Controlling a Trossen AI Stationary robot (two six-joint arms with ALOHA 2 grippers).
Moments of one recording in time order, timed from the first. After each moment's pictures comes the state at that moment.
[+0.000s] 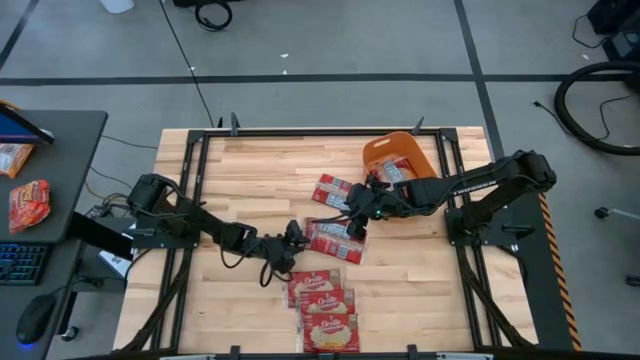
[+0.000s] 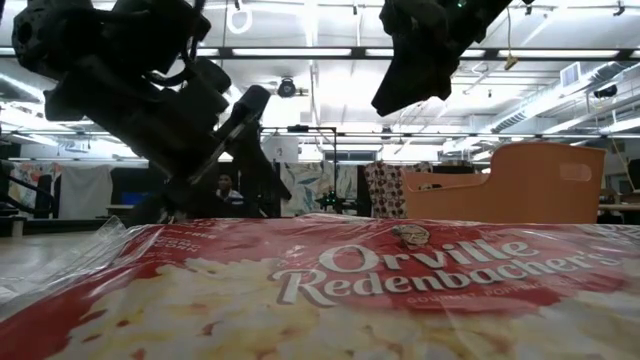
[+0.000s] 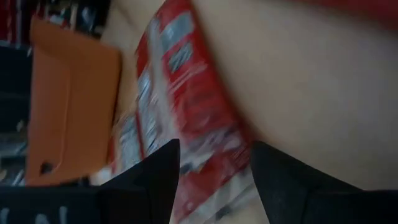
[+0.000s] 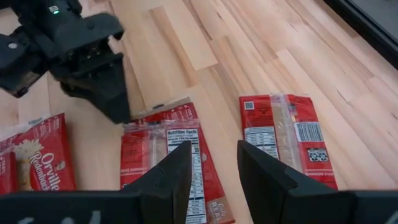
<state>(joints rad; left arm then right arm) -0.34 1.76 0.59 0.53 -0.45 0.90 0.12 1.44 1.03 -0.38 0.34 0.40</state>
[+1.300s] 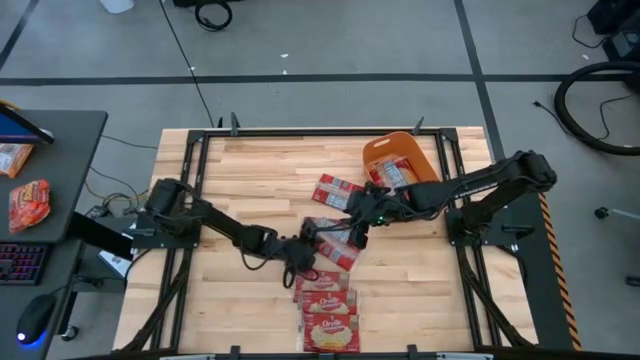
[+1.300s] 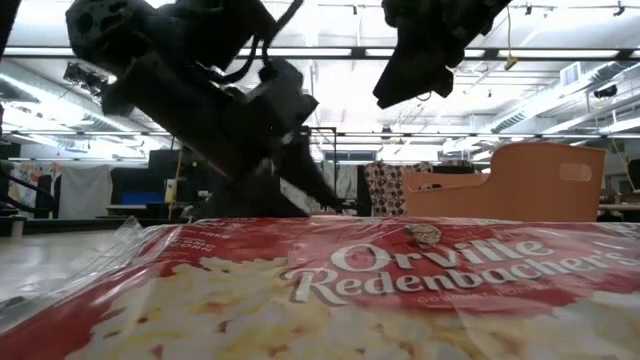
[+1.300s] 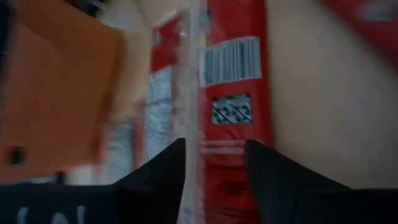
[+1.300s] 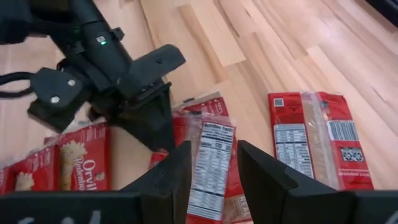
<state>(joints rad) -0.30 1.88 0.83 0.38 -0.46 0.72 0.16 1.43 1.03 -0.36 0.29 0.43</state>
